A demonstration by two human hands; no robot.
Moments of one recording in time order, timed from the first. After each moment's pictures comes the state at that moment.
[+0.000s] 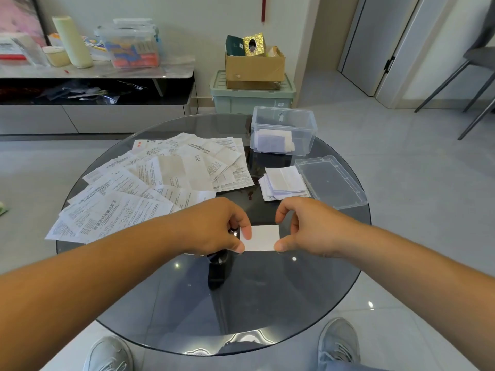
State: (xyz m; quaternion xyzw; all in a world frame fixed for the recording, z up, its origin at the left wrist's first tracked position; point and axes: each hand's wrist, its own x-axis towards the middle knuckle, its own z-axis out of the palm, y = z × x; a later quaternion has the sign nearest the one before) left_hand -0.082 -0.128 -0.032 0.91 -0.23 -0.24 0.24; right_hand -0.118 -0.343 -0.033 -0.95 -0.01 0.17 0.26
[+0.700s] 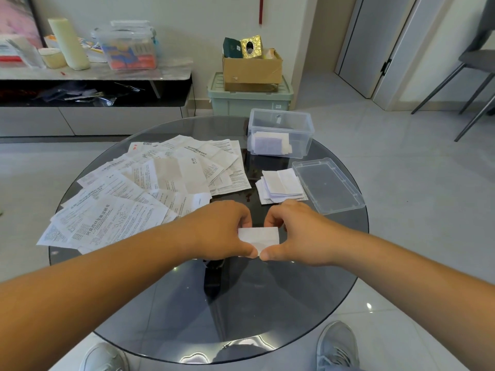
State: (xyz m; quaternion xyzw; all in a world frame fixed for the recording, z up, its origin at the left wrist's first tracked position) left_hand -0.088 -0.144 -0.029 0.93 -0.24 -0.19 0.19; right_hand -0.117 -0.336 -0.037 -0.96 -0.11 0.15 0.22
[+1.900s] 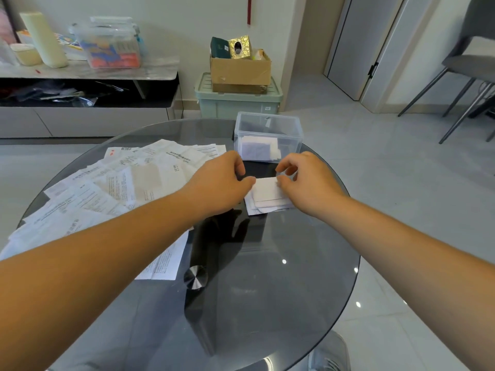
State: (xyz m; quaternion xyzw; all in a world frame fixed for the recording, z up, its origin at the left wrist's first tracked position) left_hand -0.012 -0.188 -0.027 0.94 -0.14 -0.02 0.32; right_hand -0.038 -0.373 -0.032 -0.96 0.02 -0.11 0.26
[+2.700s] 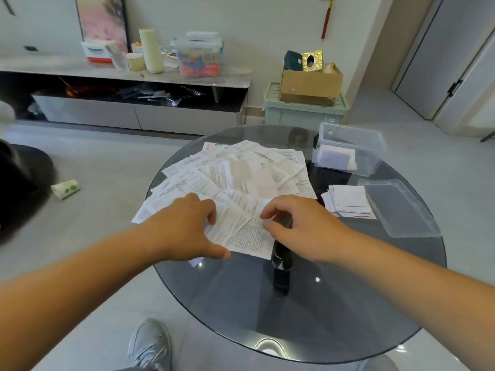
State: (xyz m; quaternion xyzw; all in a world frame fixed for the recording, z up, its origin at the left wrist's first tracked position) left_hand -0.104 0.007 -0.028 0.98 -0.08 -0.13 0.09; right_hand -0.098 -0.233 -0.027 -0.92 -0.20 0.08 0.32
